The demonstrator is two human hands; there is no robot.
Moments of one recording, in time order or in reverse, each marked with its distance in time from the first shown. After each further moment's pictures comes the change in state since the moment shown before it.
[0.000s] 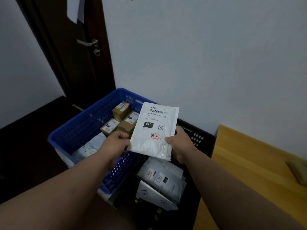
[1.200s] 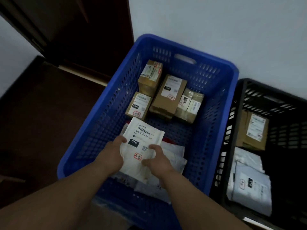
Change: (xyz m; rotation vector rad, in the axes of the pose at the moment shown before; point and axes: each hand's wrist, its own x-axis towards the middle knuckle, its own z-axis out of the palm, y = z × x) left_hand 0.395 -0.156 -0.210 0.953 -0.379 -0.045; right_hand 0.231 0.153 0.377 -0.054 -0.145 0.580
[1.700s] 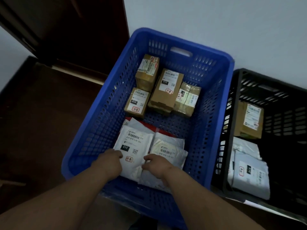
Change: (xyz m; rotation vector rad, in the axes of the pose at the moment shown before) left_hand -0.014 -0.024 0.009 0.327 -0.241 -0.096; right_hand -0.014 0.010 0.008 -0.438 -0.140 0.055
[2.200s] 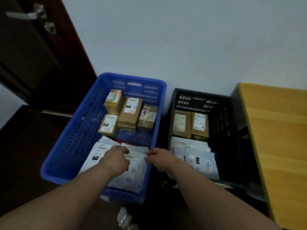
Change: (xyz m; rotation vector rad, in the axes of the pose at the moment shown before) left_hand -0.156 0.172 0.022 0.027 0.330 0.255; right_hand -0.186 0.100 -0.100 0.142 0.251 -0.189
